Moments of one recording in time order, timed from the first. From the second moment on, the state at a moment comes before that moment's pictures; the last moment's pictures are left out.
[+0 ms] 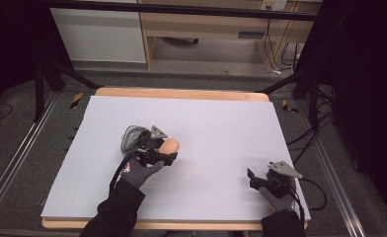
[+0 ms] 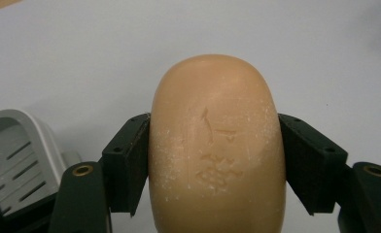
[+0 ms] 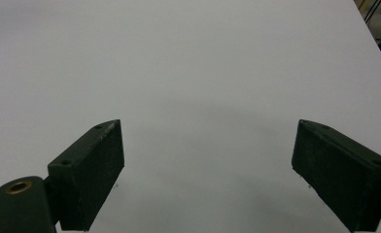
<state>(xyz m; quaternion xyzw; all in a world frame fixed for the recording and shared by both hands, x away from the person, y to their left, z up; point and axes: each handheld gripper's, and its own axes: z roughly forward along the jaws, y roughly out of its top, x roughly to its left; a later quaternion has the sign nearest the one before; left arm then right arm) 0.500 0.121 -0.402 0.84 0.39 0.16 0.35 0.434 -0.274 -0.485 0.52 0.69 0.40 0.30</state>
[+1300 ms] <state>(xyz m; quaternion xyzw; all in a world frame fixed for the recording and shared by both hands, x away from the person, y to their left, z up) 0.525 0.182 -0.391 0.80 0.46 0.19 0.34 0.434 -0.274 -0.485 0.52 0.69 0.39 0.31</state>
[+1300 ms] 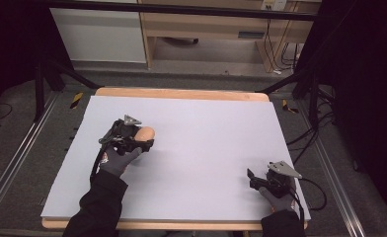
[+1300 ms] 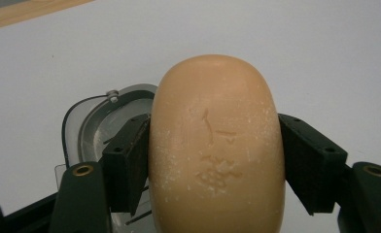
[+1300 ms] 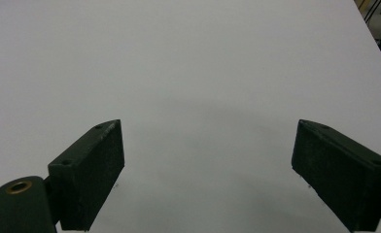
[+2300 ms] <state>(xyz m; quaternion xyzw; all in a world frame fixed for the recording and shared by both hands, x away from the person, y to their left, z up) 0.546 0.200 -0.410 0.78 0.50 0.20 0.31 0.434 -0.274 -0.485 0.52 0.69 0.39 0.31</state>
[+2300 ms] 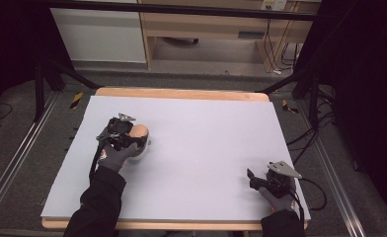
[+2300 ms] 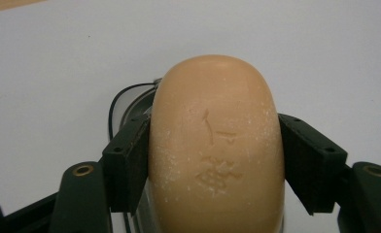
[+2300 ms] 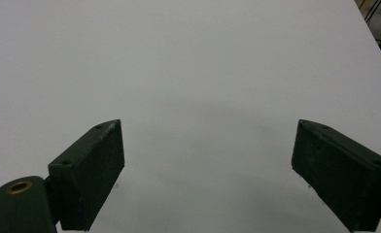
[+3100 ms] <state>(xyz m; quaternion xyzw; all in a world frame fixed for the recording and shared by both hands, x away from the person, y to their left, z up) 0.547 0.203 -0.423 0.78 0.51 0.20 0.31 0.434 -0.273 -0.485 0.52 0.69 0.39 0.31</state>
